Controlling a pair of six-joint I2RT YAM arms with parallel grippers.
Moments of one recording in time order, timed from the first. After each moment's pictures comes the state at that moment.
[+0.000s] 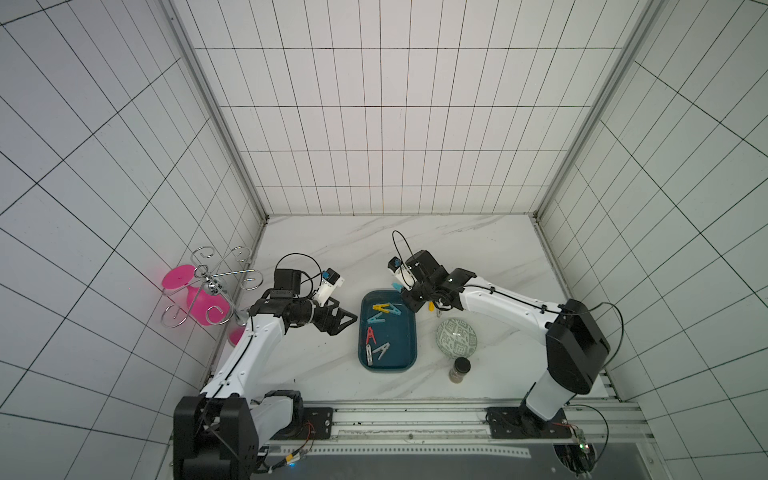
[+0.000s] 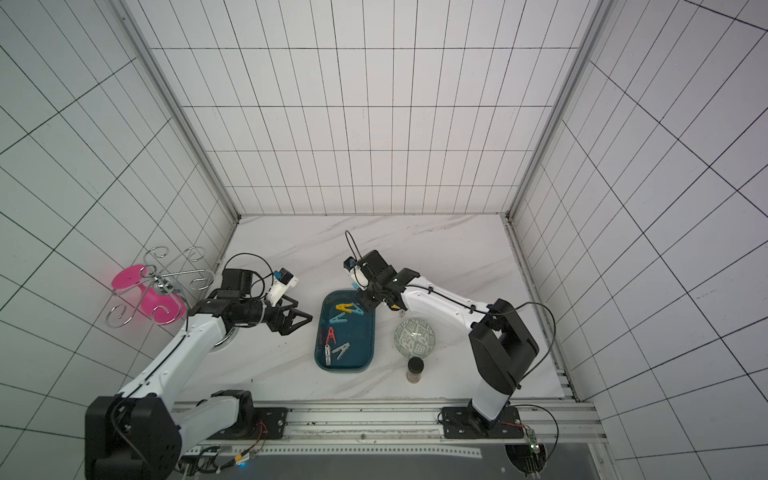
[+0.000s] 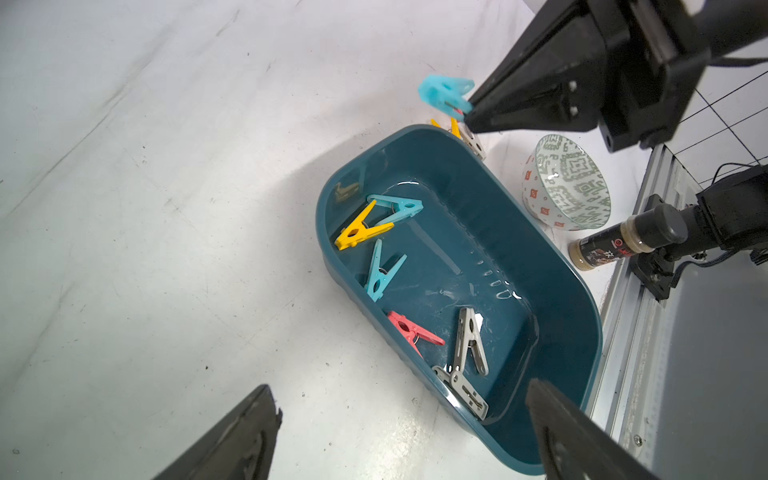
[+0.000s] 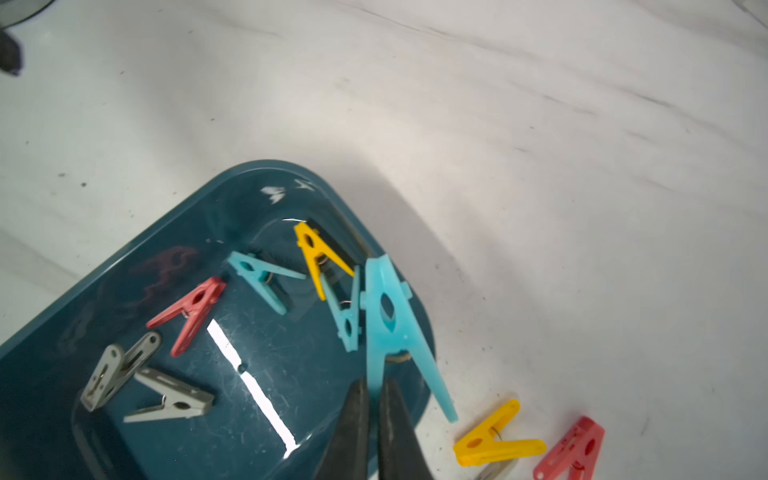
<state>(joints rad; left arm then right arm) -0.01 1.13 0.74 -0.67 0.81 0.42 0.87 1.68 1.24 -0.48 -0.02 -0.03</state>
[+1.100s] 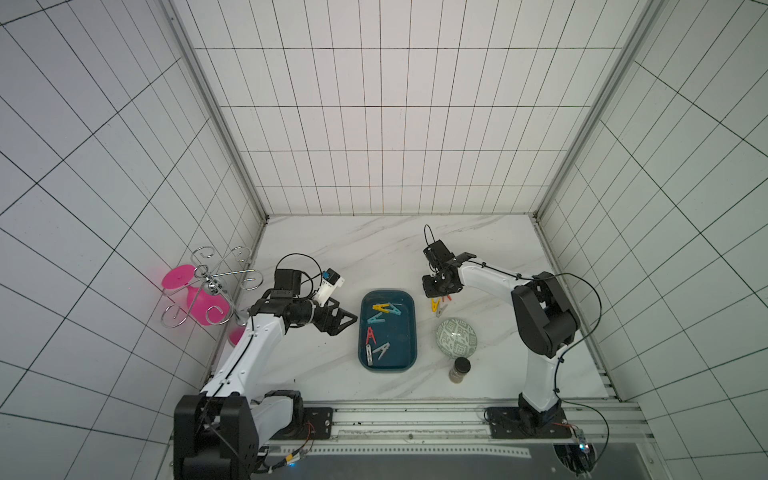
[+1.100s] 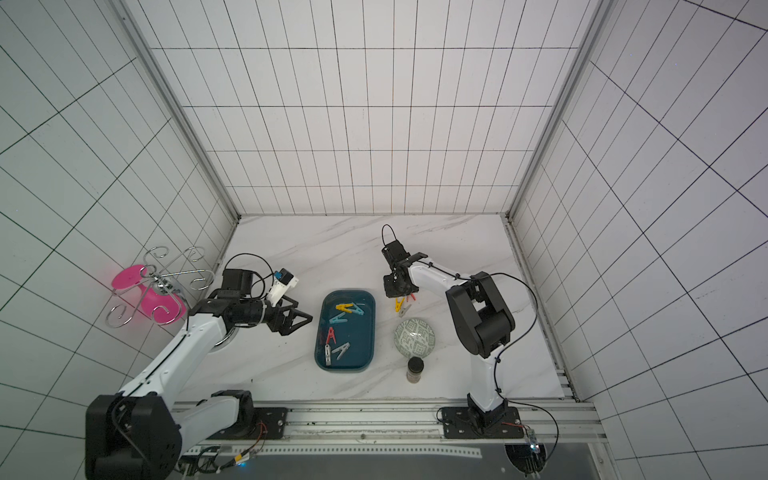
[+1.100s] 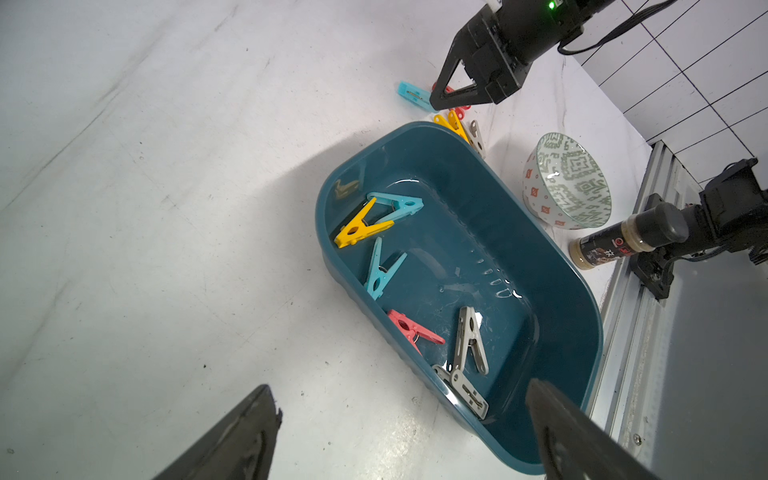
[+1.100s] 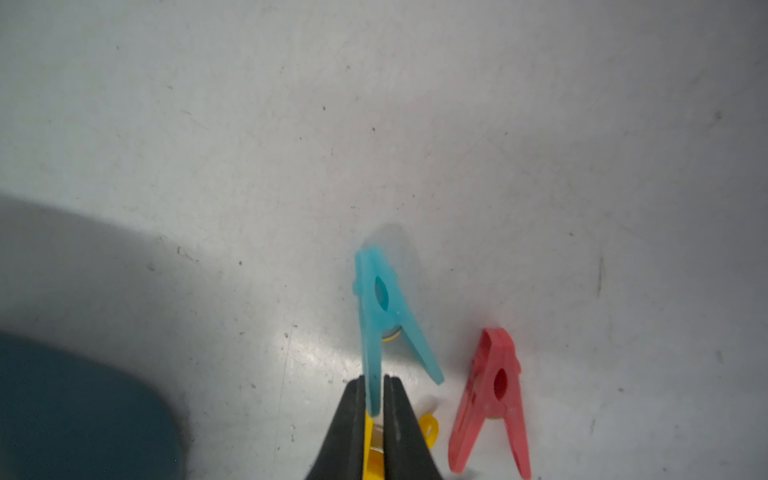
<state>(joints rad) -0.01 1.14 0.73 -0.67 0.81 0.42 0.64 1.94 1.34 -0.62 0.02 0.32</state>
